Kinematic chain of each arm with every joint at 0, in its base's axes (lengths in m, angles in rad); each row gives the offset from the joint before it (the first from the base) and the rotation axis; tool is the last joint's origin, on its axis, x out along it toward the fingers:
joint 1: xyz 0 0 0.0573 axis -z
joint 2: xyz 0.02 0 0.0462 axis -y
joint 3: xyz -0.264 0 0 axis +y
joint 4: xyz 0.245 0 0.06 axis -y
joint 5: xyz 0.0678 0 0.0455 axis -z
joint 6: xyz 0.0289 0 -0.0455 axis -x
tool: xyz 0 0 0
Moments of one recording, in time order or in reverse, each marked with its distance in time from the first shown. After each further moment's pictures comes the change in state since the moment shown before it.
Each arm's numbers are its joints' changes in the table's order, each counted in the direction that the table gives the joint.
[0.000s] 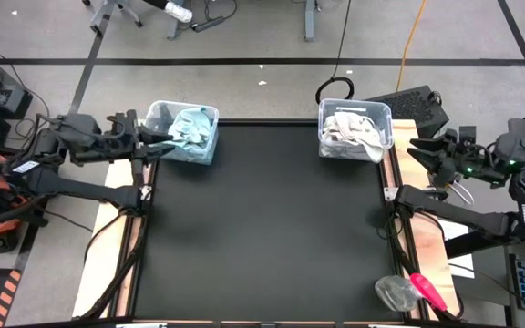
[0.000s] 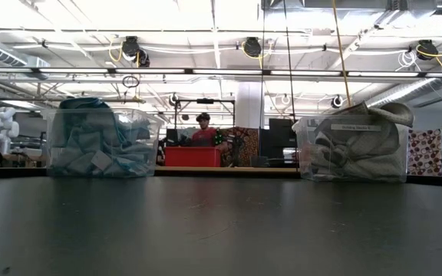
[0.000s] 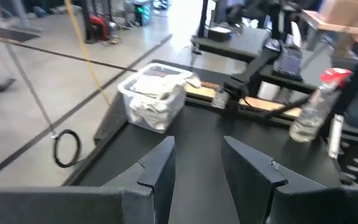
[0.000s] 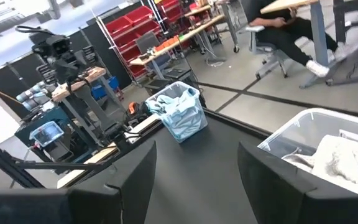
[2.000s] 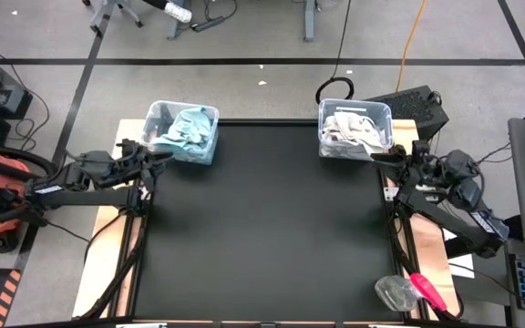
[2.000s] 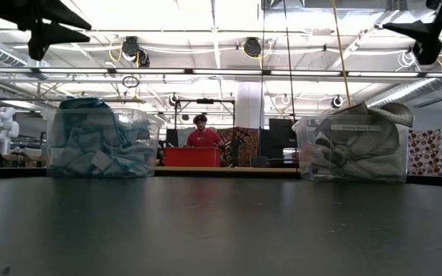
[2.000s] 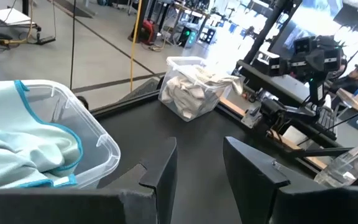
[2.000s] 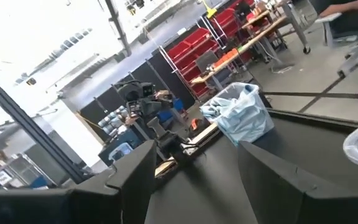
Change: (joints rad) left arm 0.000 0.552 0.712 0.253 -0.197 0.349; right arm 0.098 0.305 0.634 0.569 -0.292 -0.220
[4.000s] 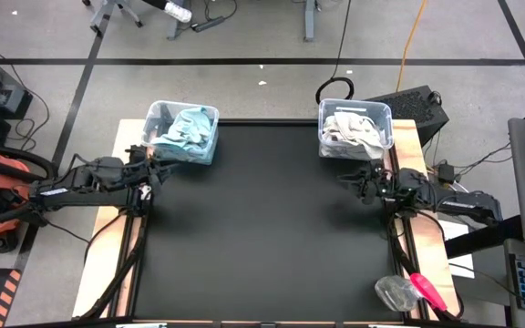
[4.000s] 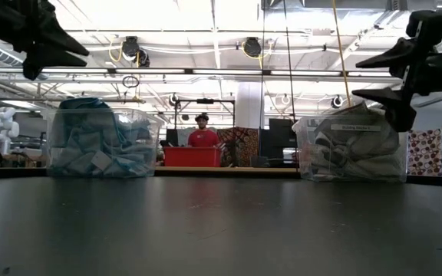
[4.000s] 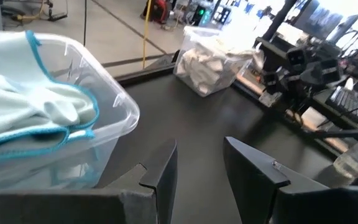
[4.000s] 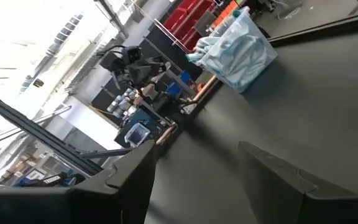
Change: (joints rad) left arm 0.000 0.058 0.109 -0.054 -0.007 0.054; right arm -0.427 -0.007 0.507 0.424 0.349 -0.197
